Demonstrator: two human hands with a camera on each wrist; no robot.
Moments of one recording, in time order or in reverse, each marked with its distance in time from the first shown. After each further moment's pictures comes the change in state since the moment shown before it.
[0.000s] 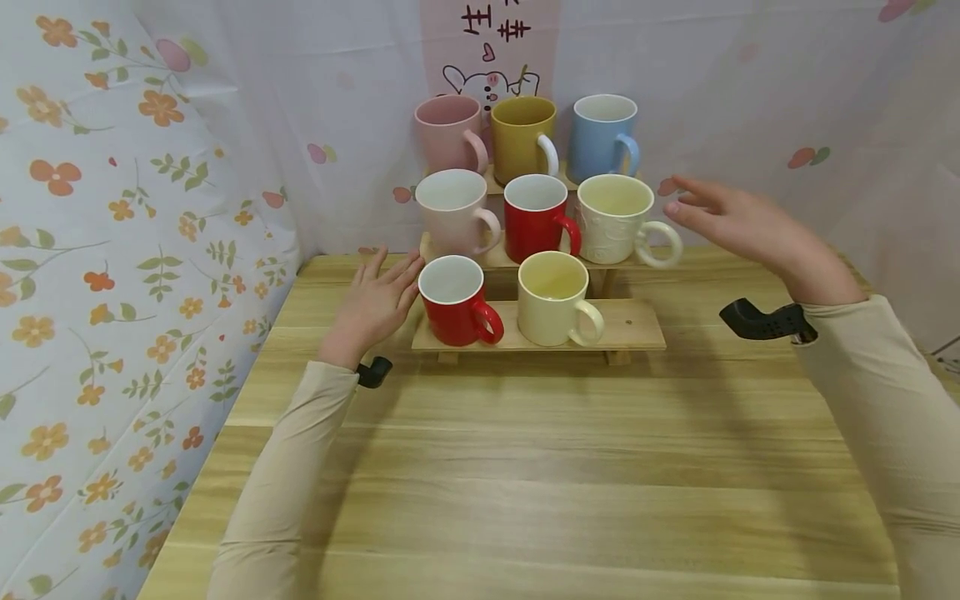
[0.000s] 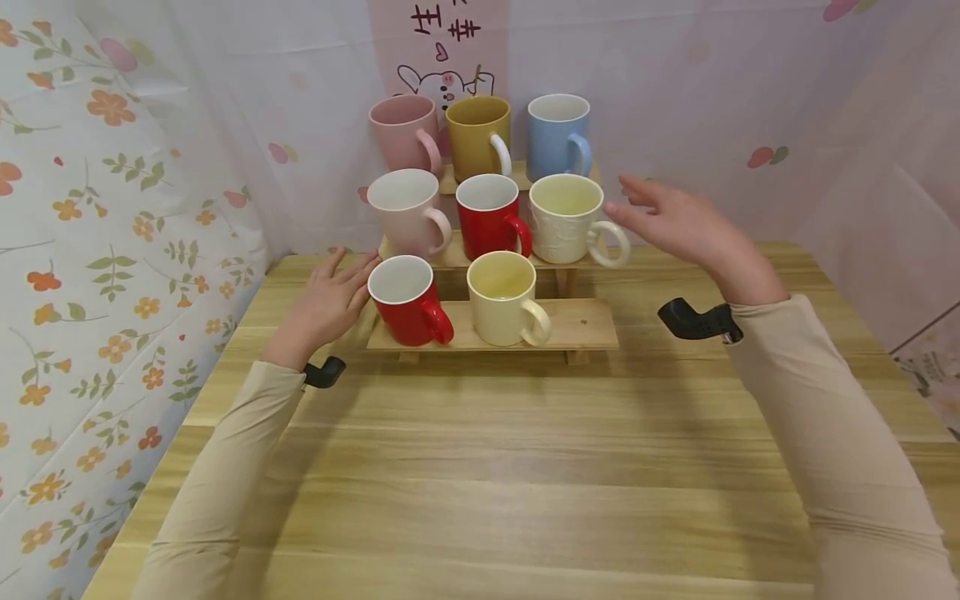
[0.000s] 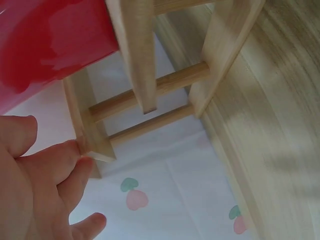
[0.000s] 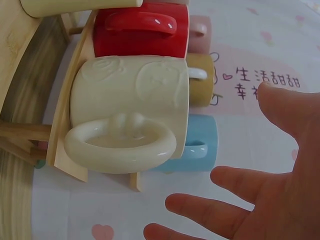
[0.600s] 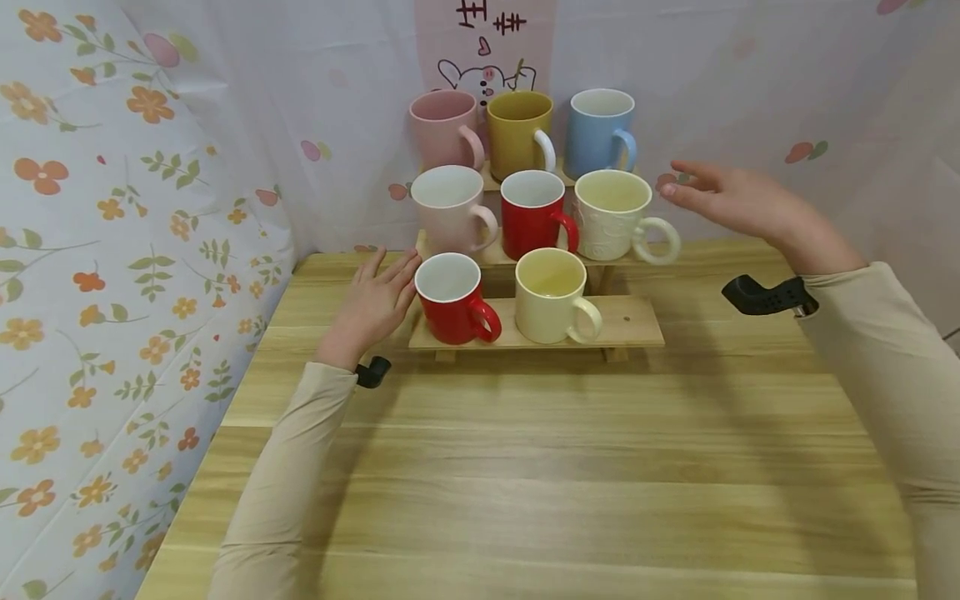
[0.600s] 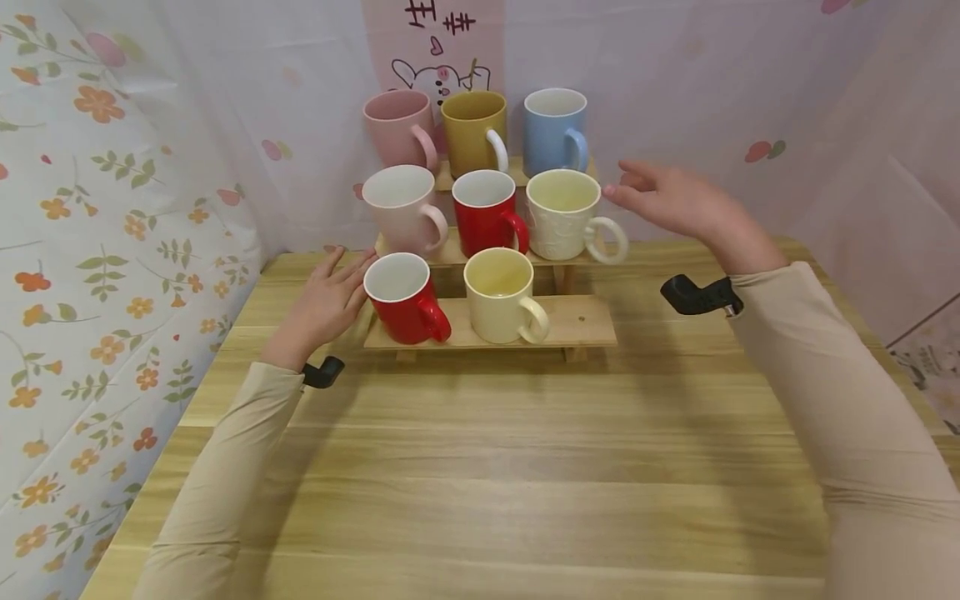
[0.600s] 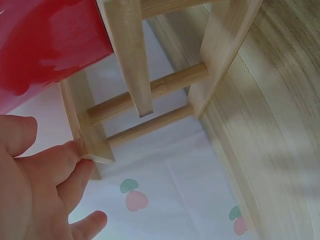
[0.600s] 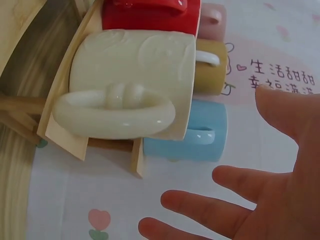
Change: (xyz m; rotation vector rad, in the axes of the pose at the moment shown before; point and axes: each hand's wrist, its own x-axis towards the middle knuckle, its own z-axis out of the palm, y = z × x) left_hand 0.003 0.000 0.006 0.003 0.002 0.005; right_hand 0.017 0.000 -0.014 -0.042 -0.036 0.026
